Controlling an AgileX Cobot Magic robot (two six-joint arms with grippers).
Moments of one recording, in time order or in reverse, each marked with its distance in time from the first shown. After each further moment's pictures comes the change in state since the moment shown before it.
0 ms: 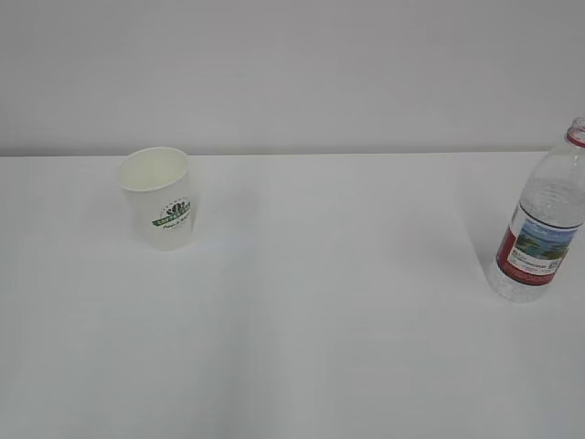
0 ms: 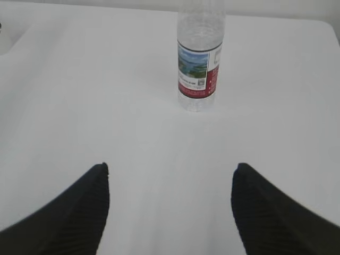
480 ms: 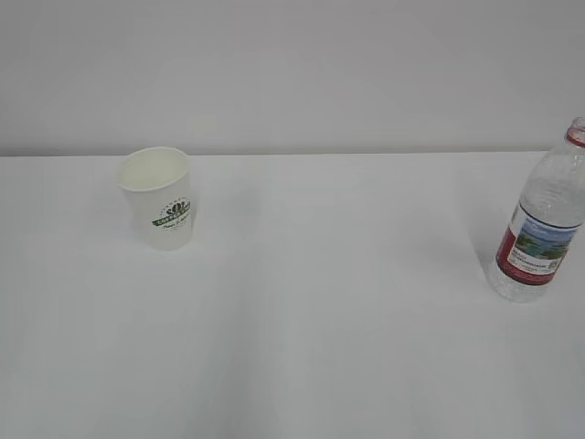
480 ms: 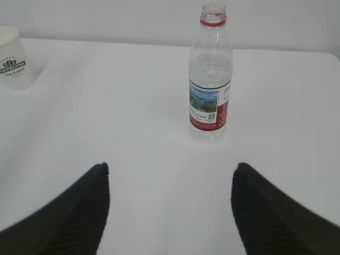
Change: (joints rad) left arm 0.000 0.131 -0.043 0.000 -0.097 0.002; right arm 0.000 0.040 -0.035 0.040 -0.094 0.000
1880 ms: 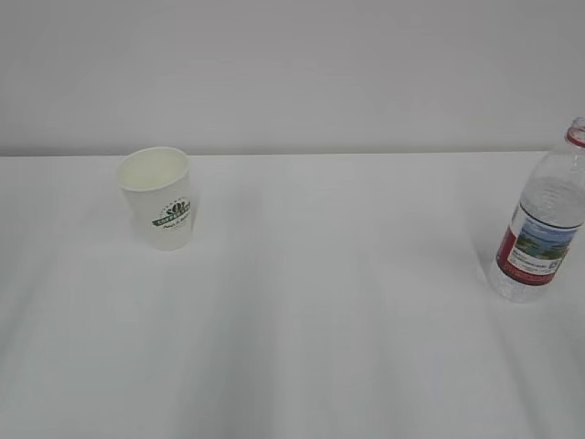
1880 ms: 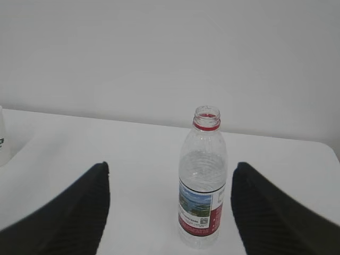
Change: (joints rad) left arm 0.000 0.457 -0.002 0.000 -0.533 0.002; right arm 0.000 0.242 0.120 0.005 -0.598 -0.068
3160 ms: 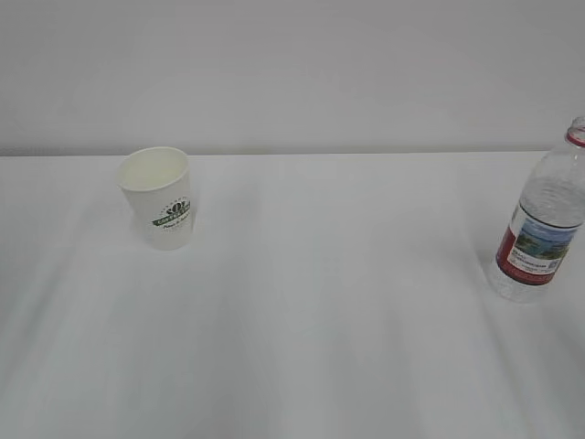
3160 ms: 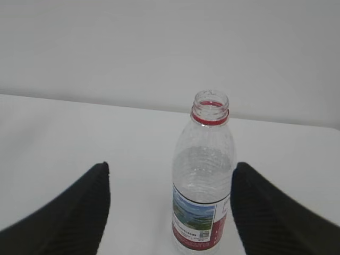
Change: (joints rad) left arm 0.000 0.460 0.209 -0.038 -0.664 0.000; right arm 0.000 0.395 0.093 0.000 -0.421 -0.003
